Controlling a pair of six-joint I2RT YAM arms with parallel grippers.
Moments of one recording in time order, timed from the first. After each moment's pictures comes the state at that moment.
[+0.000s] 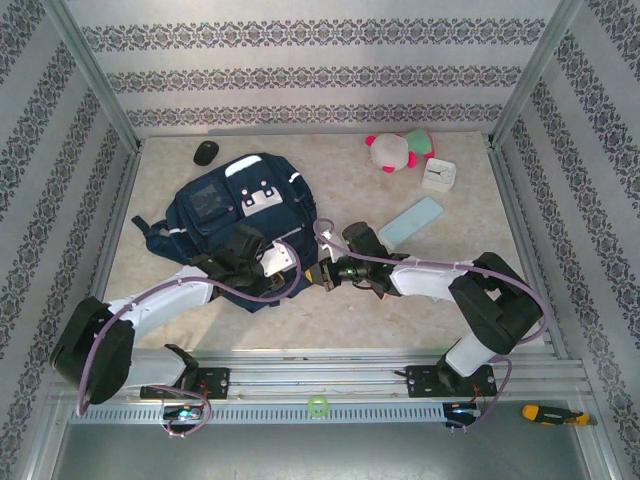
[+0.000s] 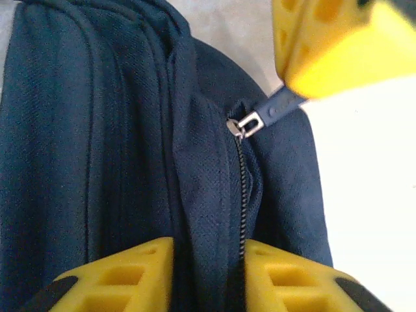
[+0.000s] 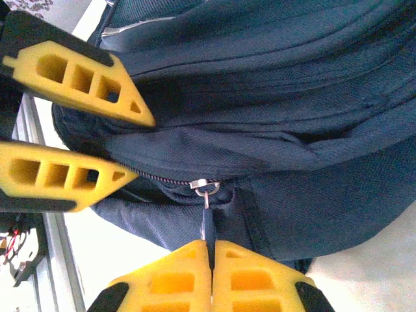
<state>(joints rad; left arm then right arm) -0.54 1.28 0.68 -0.33 0.20 0.46 0.70 1.60 0.69 0.22 -0.55 0.37</state>
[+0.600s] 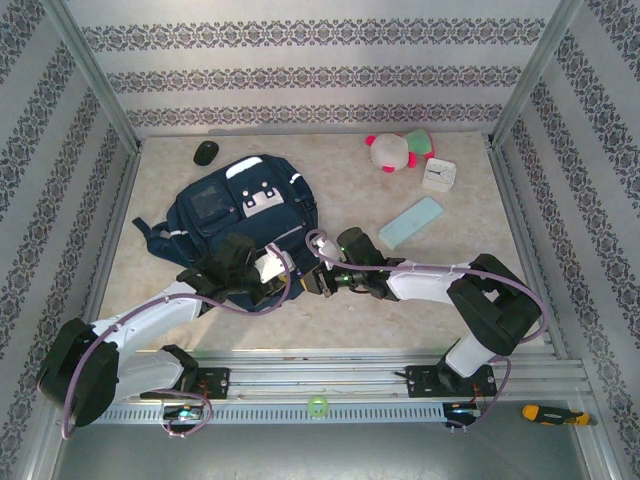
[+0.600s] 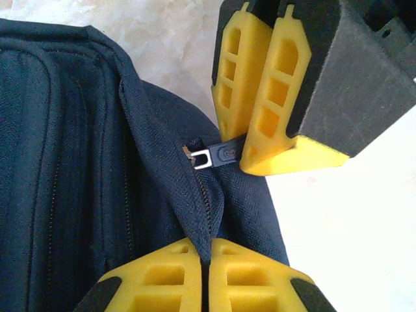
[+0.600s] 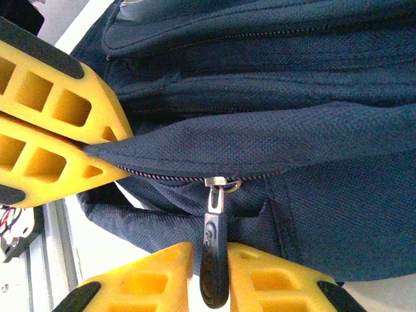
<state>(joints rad) -0.54 1.15 0.56 -0.20 0.34 0.40 0.74 1.60 0.68 0.23 -0.54 0.29</state>
